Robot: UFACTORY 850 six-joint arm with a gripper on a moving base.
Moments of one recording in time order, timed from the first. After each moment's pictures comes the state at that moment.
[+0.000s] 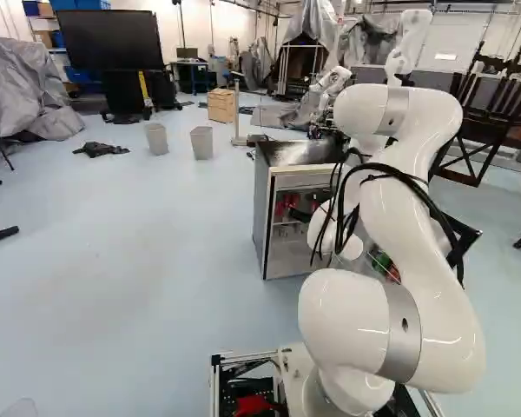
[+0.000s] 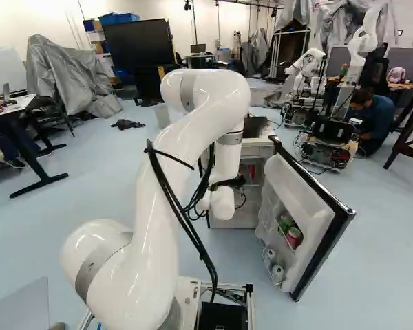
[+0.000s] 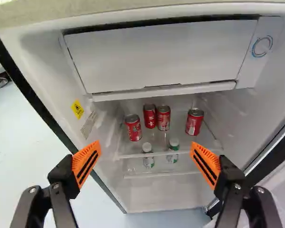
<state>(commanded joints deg) -25.0 -53.9 -44.7 -26.9 81.4 0.0</state>
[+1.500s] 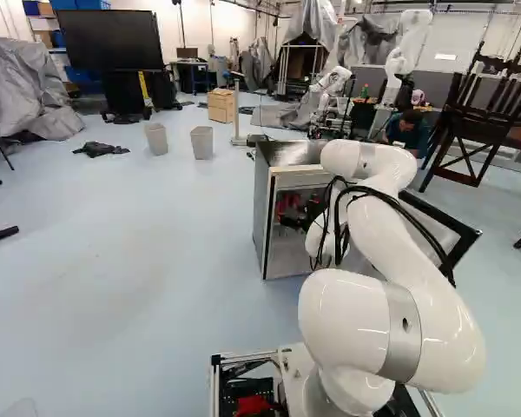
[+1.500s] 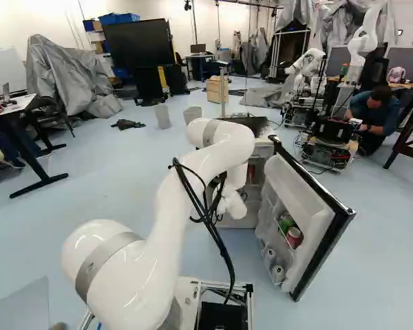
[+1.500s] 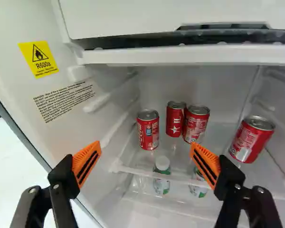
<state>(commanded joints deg) -24.2 -77.0 -74.4 -41.8 81.4 0.0</state>
